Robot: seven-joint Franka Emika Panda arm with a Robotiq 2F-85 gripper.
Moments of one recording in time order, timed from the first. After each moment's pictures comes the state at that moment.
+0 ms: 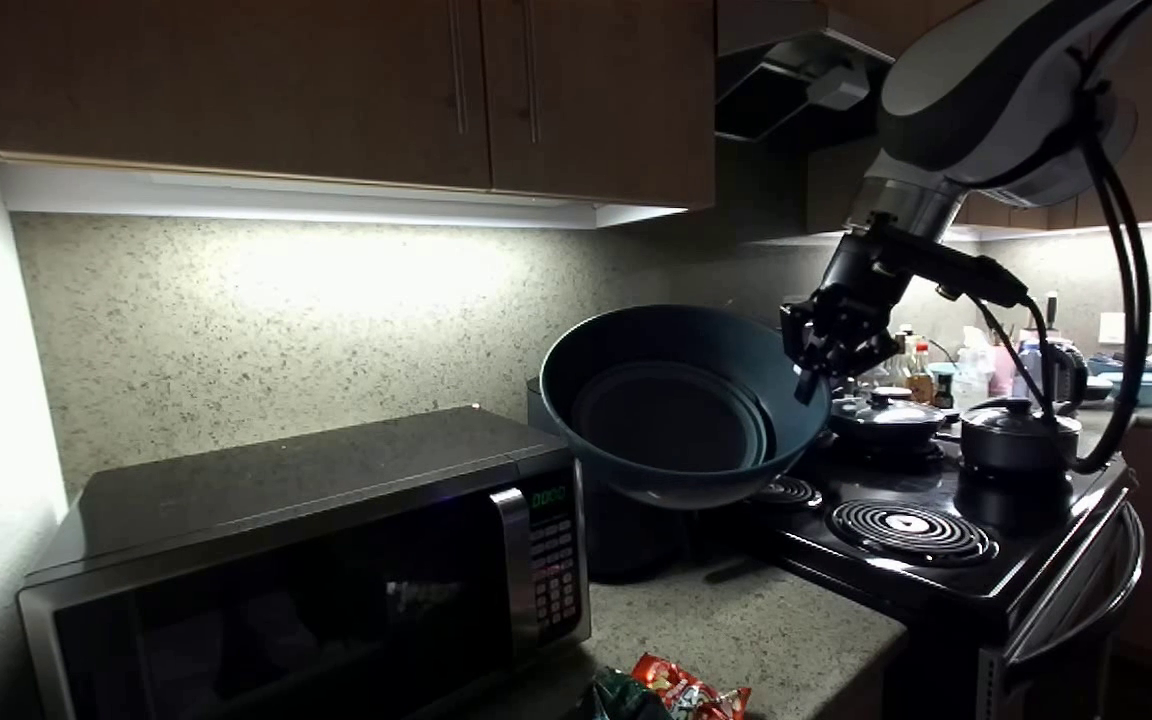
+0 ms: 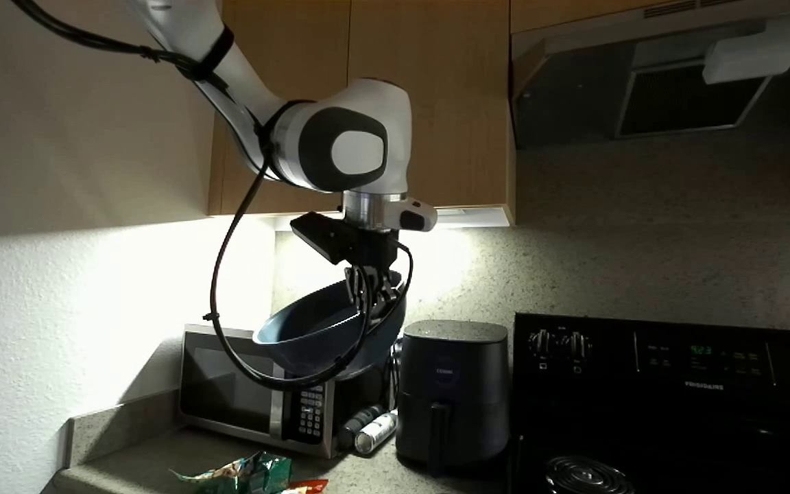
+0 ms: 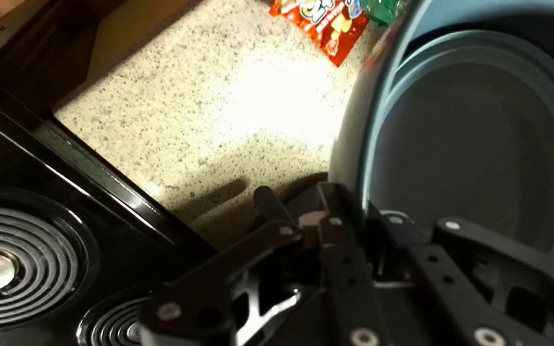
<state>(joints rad) -0.07 -0.46 -0.11 -2.51 0.29 2.37 0.22</state>
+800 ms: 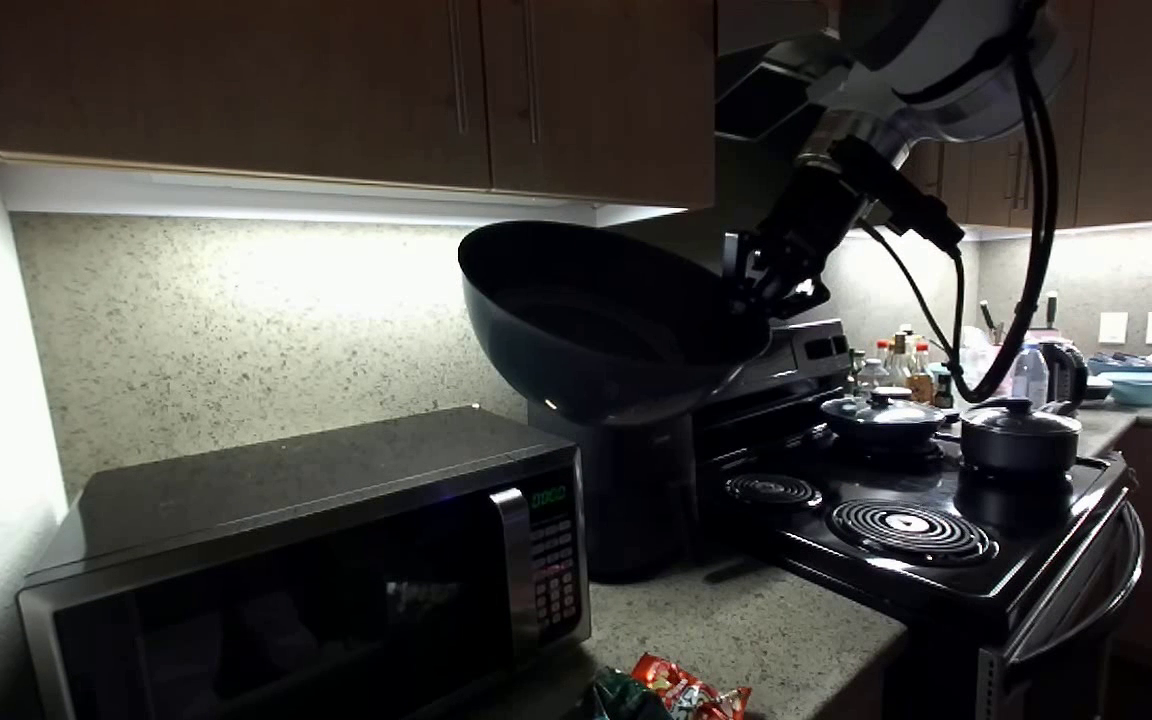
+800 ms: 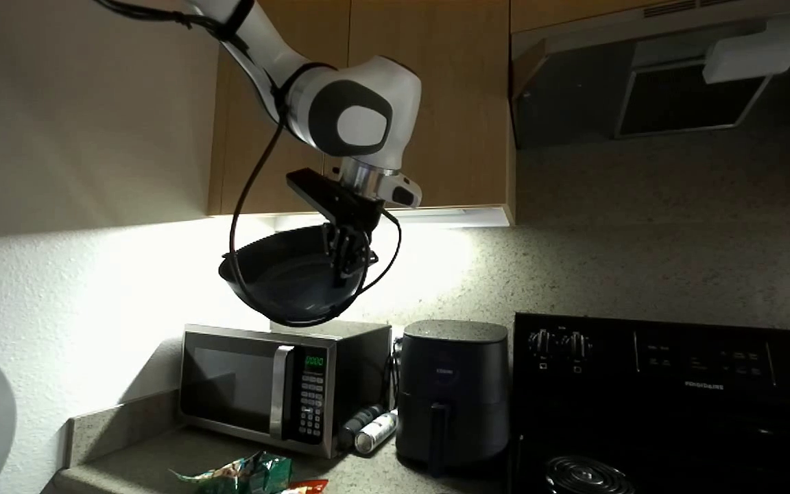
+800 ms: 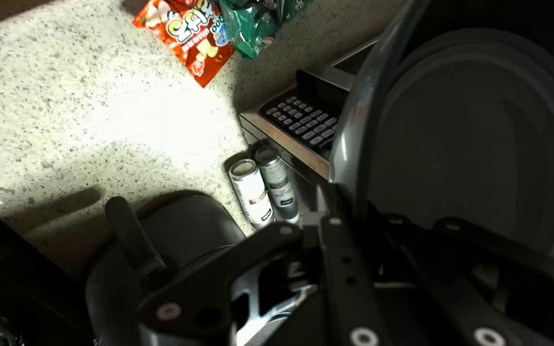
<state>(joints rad) 0.06 -0.40 -0.17 -2.31 0.52 2.19 0.01</state>
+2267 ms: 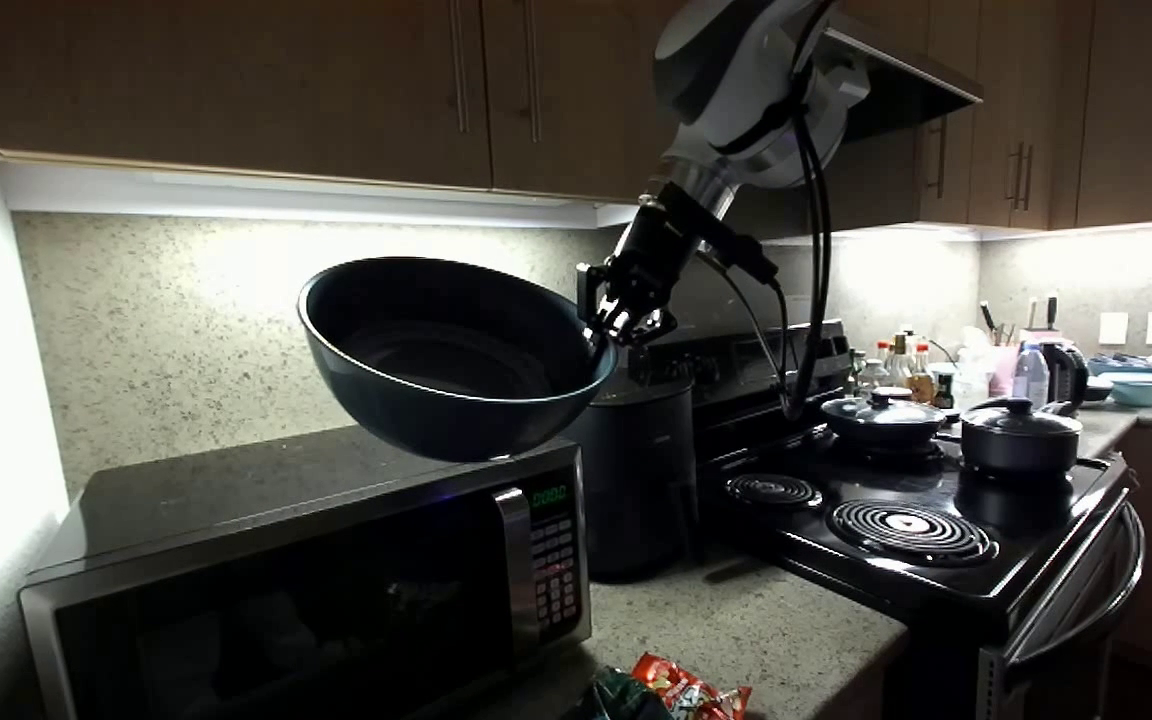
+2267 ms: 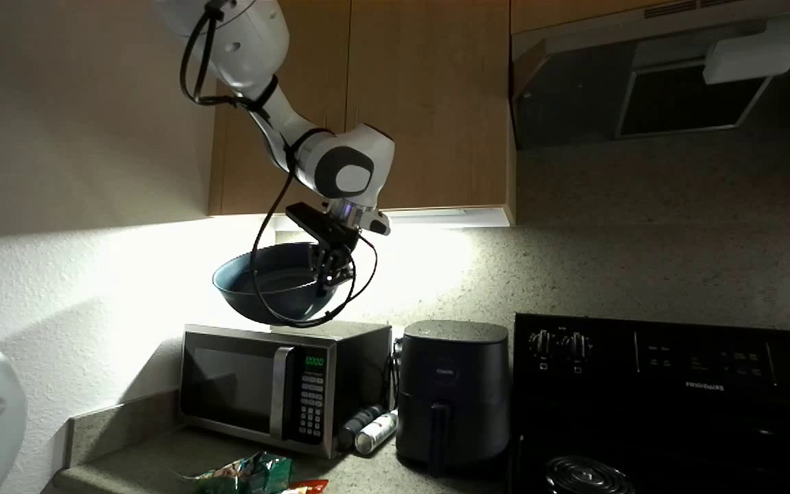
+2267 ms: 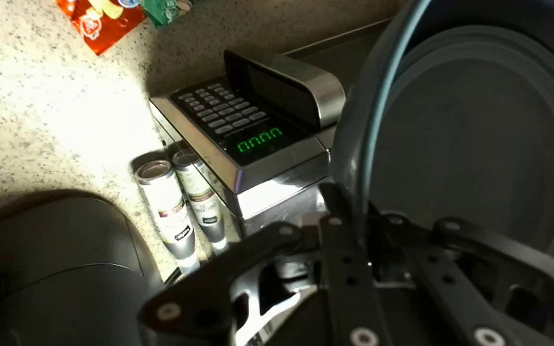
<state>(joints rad) 0.09 -0.02 -0.02 -1.96 0.59 2.19 0.01</state>
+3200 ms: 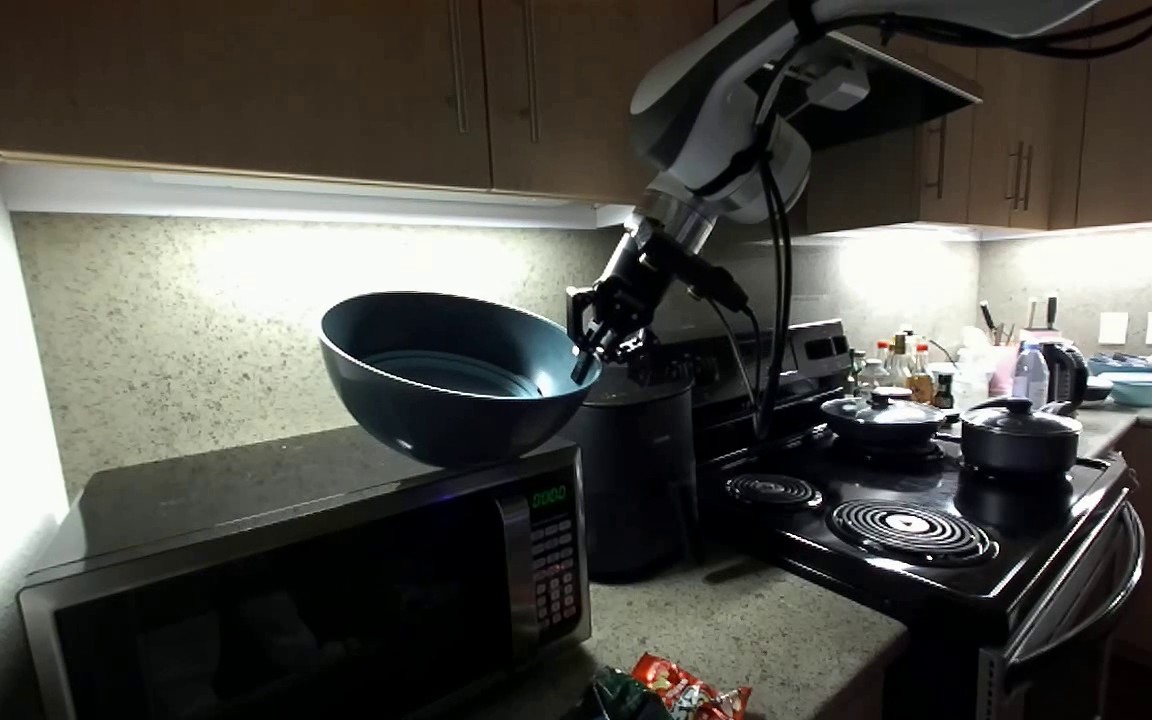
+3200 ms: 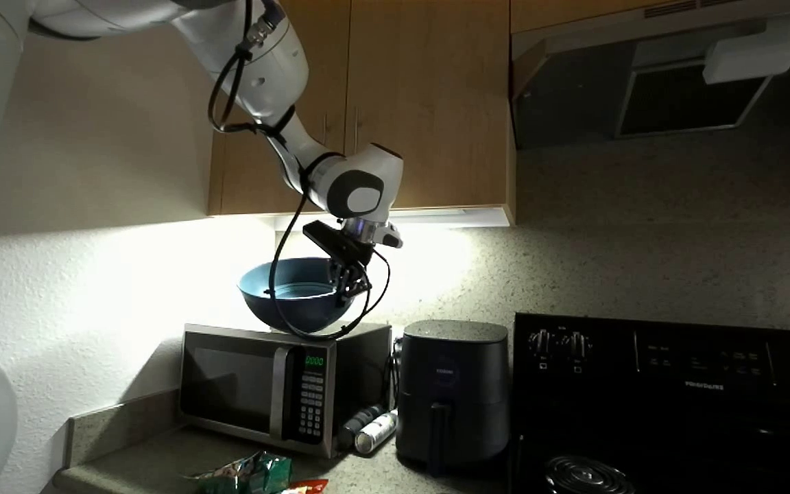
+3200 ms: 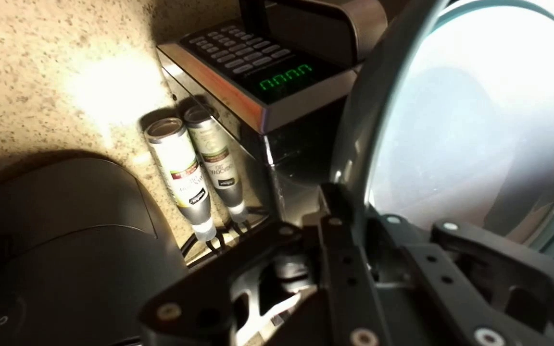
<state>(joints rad) 0.06 0.11 0.01 -1.88 0.59 2.30 0.01</state>
